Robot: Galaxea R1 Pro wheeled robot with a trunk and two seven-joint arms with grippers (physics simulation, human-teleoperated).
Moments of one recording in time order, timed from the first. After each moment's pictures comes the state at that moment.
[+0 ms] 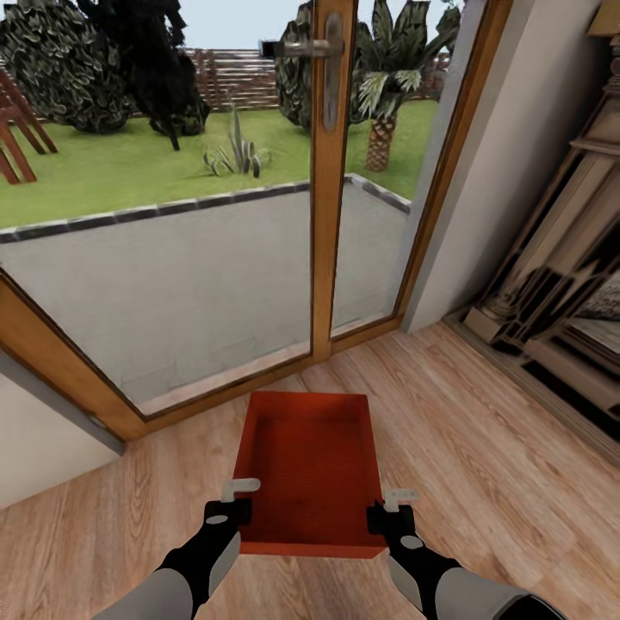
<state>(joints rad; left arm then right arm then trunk) -0.62 -0.14 0.00 -0.31 -0.01 0.04 0.26 -0.68 0.10 0.46 -0.05 -0.38 -0.28 -0.15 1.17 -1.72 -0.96</state>
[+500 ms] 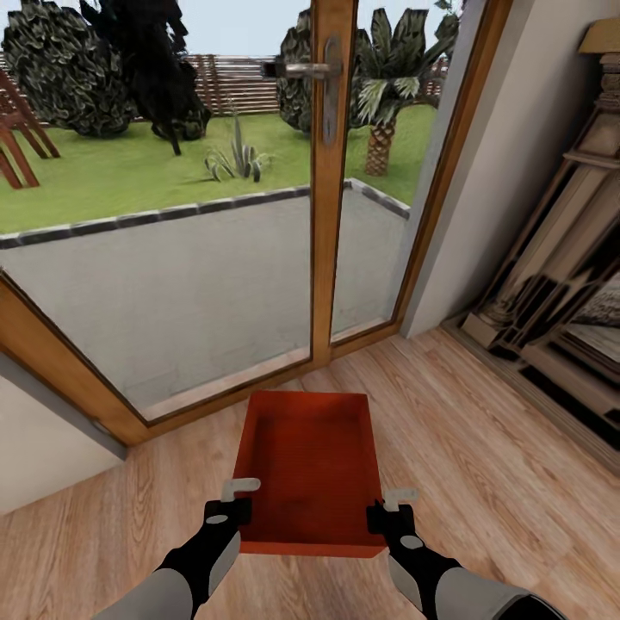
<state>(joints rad) -0.62 -0.14 0.00 -0.31 -0.01 0.04 0.26 -0.68 0.10 0.46 -0.05 -0.37 -0.28 -0.15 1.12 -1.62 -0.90</state>
